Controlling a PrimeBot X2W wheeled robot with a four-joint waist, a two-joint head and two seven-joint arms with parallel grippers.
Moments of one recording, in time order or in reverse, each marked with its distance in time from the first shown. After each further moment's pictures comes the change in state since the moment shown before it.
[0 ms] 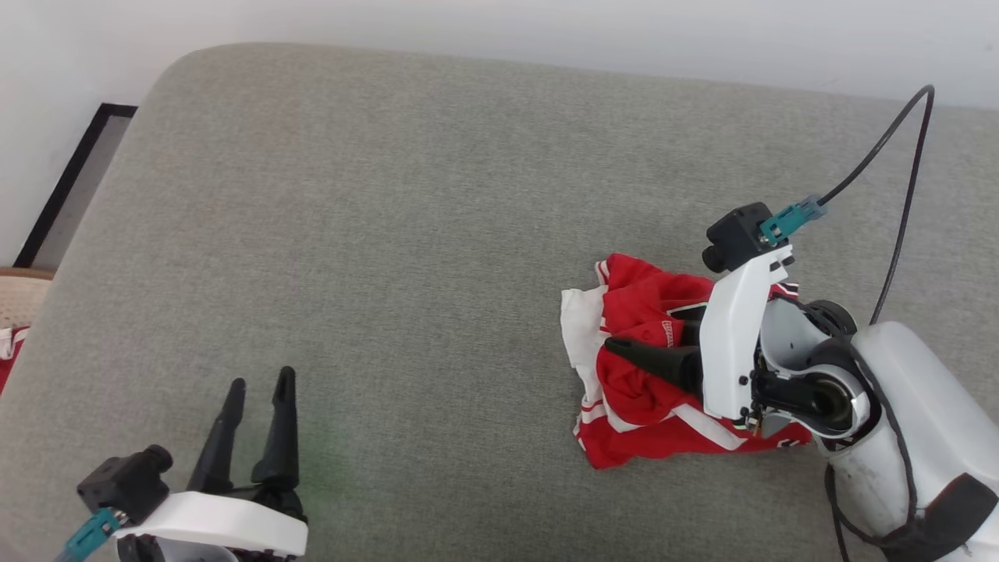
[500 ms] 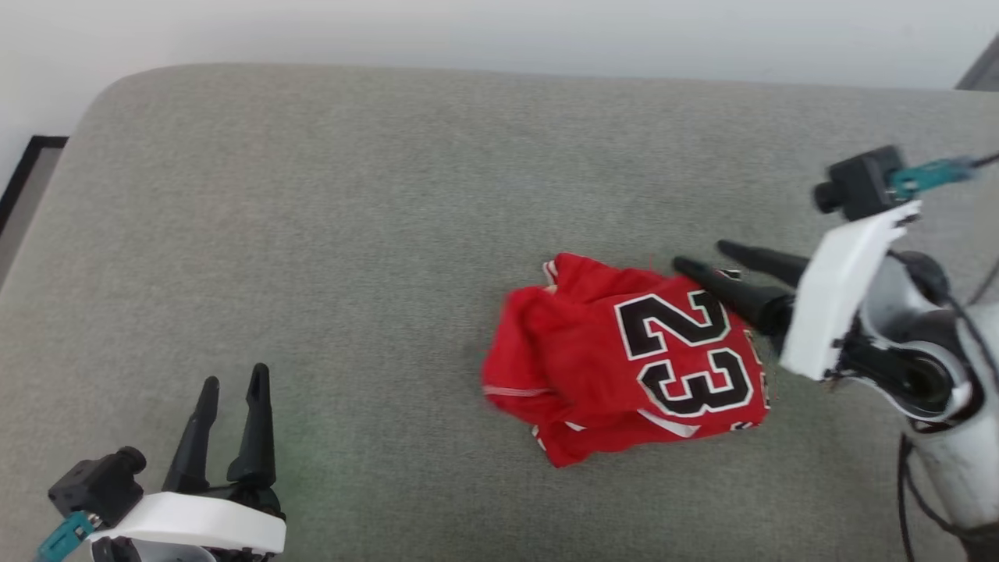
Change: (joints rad) left arm 0.007 0.013 0.042 -0.014 -0.003 0.000 0.000; right arm 0.026 -0.097 -0.126 -0.150 0.021 0.000 -0.119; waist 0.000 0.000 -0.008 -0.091
